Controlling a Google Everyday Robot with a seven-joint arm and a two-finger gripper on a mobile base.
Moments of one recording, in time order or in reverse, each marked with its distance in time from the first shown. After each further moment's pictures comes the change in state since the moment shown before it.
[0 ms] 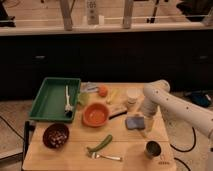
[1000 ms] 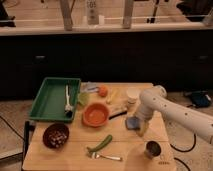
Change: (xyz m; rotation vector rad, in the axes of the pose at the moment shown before) arm -0.023 0.003 0.021 0.057 -0.014 -0.028
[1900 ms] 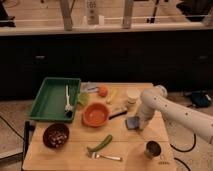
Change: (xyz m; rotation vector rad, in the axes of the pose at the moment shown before) arm 0.004 0.000 -0.001 -0.001 -0.001 0.000
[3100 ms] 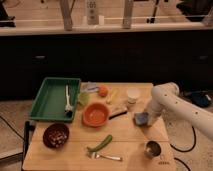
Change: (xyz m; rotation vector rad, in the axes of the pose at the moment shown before) arm 0.040 -0.012 -0.021 0.034 0.007 0.026
